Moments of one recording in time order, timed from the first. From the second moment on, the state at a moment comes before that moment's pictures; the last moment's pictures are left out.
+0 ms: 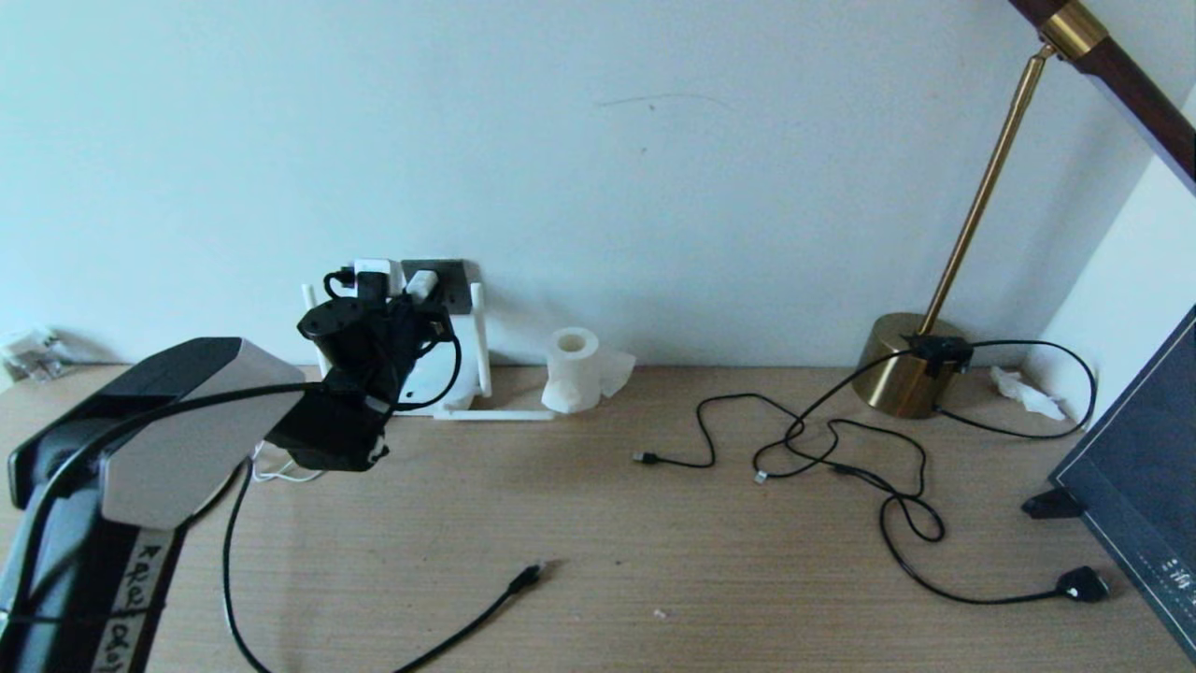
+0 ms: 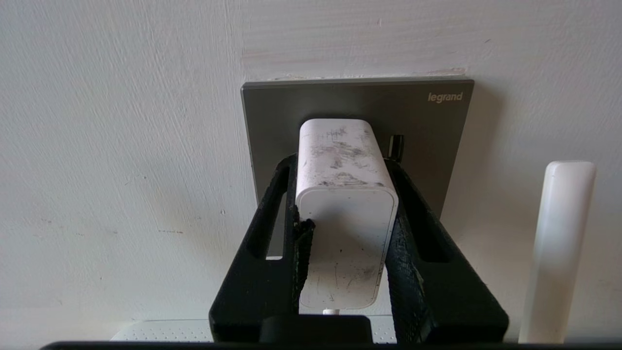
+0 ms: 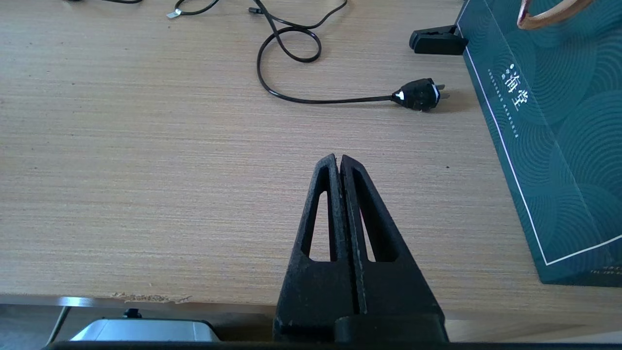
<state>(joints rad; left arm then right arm) -0.11 2.47 -1.50 -1.30 0.04 0.10 0.00 0.00 -0.12 0.30 0.00 -0.01</state>
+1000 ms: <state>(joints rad) -0.12 2.52 -1.60 -1.28 0.11 0.08 0.00 0.00 -0.12 0.30 0.00 -0.01</state>
